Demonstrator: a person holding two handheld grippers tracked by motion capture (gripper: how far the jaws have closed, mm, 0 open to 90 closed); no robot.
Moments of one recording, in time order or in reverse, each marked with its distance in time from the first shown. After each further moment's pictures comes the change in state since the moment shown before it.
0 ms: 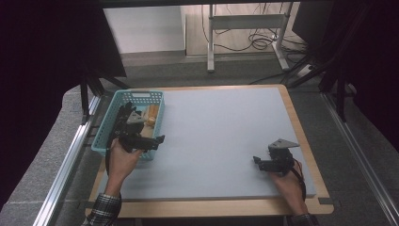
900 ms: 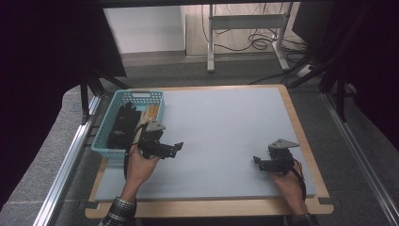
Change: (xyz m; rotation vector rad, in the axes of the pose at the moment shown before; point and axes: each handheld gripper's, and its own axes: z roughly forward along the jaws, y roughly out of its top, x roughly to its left) left arm -0.048 0.002 0.026 -0.032 -0.095 0.054; right arm 0.000 0.000 0.000 0.001 0.000 0.000
